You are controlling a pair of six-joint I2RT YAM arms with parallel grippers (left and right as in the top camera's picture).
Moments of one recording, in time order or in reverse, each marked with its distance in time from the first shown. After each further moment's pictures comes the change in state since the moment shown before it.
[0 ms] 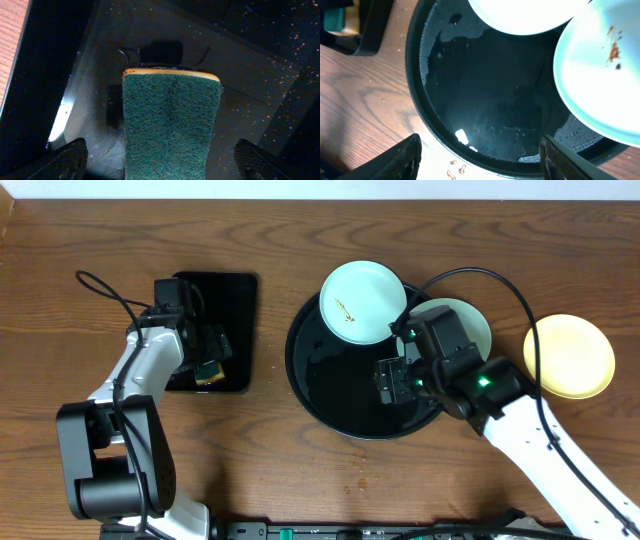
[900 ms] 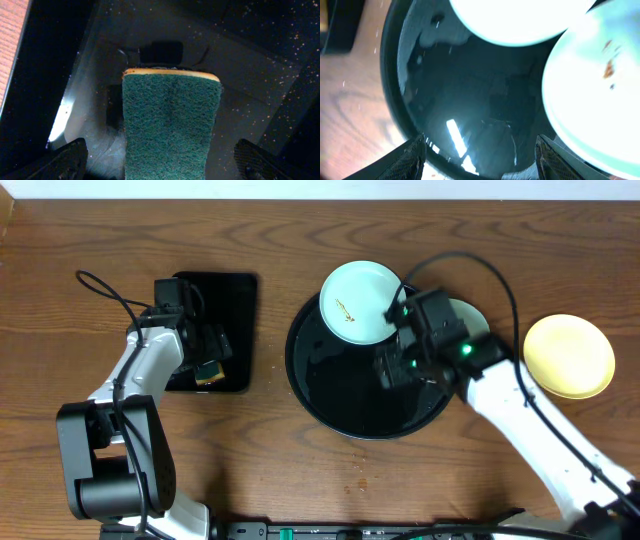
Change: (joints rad) left arm 0.000 0.000 0.000 0.000 0.000 0.000; right arm -0.063 0.179 0.101 0.008 -0.005 -0.106
